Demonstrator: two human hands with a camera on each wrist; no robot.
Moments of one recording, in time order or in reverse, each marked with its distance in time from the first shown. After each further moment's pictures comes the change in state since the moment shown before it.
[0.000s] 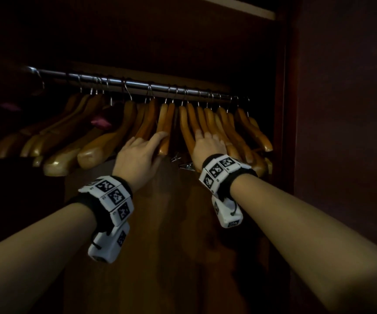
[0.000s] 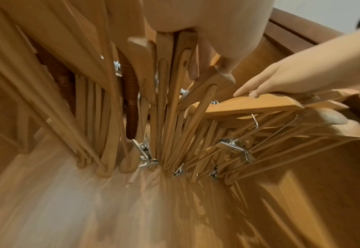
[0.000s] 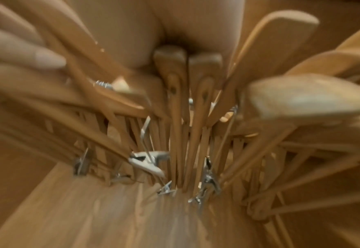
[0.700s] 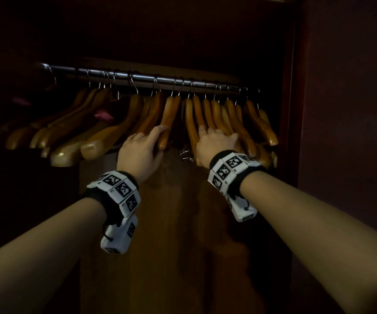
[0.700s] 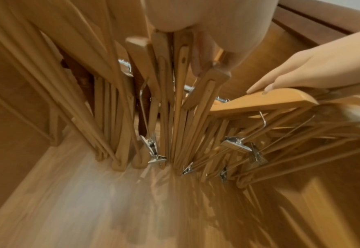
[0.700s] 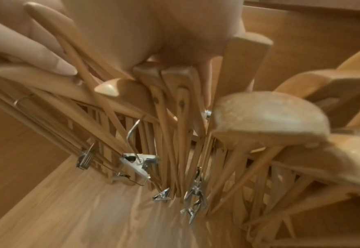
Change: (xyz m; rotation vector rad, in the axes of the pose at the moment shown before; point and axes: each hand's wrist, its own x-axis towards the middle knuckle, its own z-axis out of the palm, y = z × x) left_hand -0.003 0.018 -0.004 0.031 -0.023 -0.149; right_hand -0.006 0.010 -0.006 -0.161 -0.094 -0.084
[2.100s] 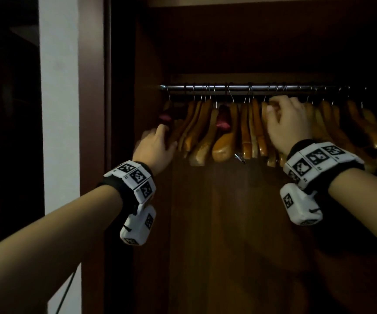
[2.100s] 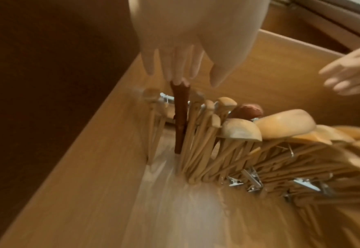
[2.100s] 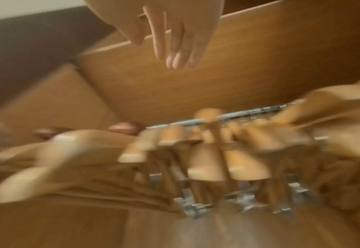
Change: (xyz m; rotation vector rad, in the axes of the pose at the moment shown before) left_hand -0.044 -0.151 -0.143 0.164 -0.096 -0.343; right_hand -0.033 -0.084 -0.066 0.735 0.547 -0.079
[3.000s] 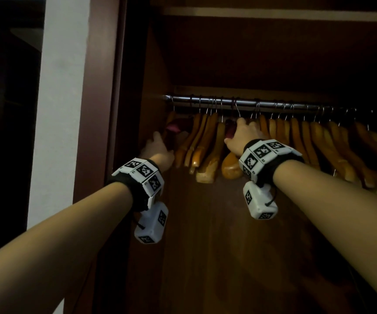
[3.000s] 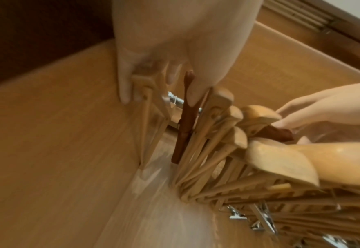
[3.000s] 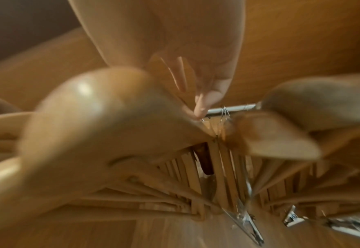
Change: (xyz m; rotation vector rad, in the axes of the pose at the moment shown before) left_hand 0.046 -0.007 0.013 -0.258 -0.143 -0.391; right_hand 0.032 -0.067 0.073 -0.276 -0.431 0.187
